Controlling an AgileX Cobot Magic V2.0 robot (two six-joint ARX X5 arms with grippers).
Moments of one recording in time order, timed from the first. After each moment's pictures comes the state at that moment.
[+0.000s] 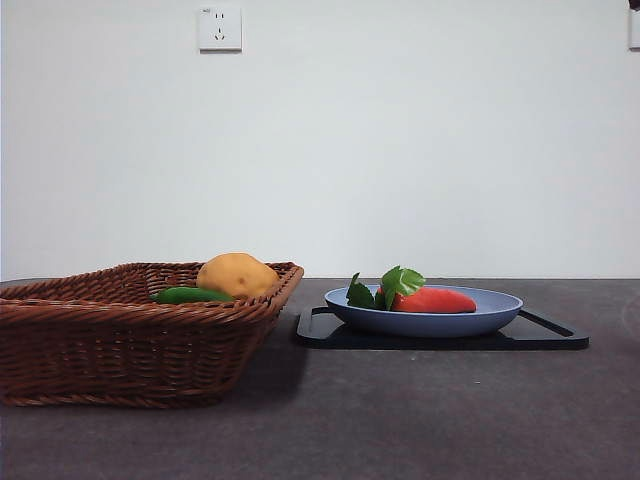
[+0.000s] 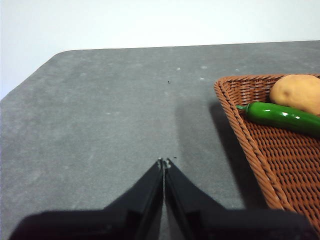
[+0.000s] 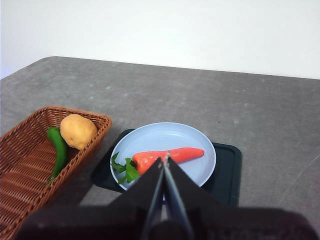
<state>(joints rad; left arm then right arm) -0.03 0.00 0.02 -0.20 -0.04 0.01 0.62 0.44 0.56 -0.34 0.26 0.07</state>
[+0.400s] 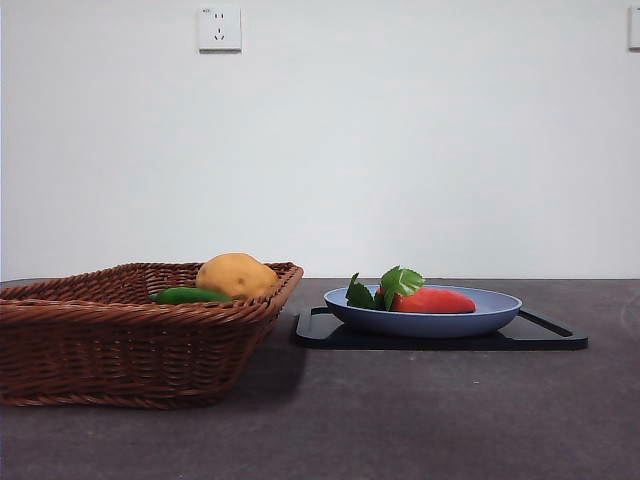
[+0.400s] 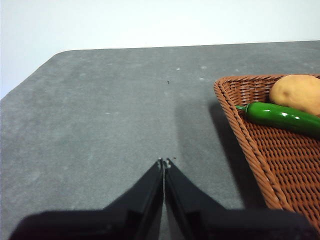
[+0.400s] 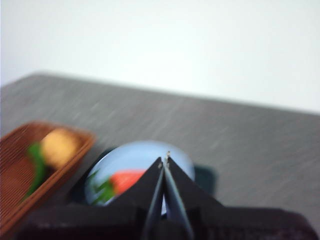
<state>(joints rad) -0.03 0.00 0.02 -0.20 -0.04 0.01 0.54 0.31 0.53 -0.32 0.26 -0.04</state>
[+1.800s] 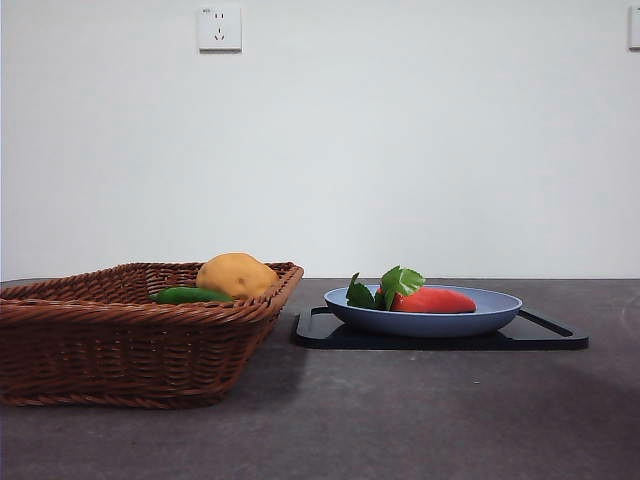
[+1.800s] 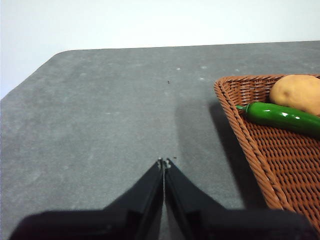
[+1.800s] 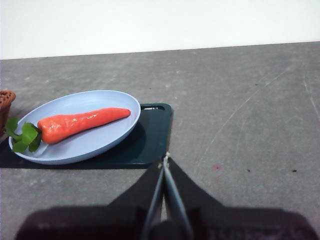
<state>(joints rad) -0.03 0.00 0.02 -0.20 -0.04 0.01 0.03 0.01 0.01 -0.15 -0.10 0.03</state>
